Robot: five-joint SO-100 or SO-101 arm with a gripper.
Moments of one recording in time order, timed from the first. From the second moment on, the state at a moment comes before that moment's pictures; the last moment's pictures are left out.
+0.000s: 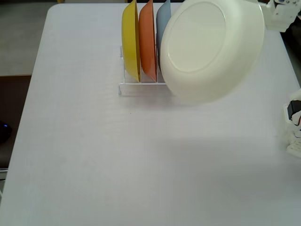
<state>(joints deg) -3.2 127.7 56.3 49.4 0.5</state>
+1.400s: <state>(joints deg) -6.3 93.5 50.7 4.0 -12.0</state>
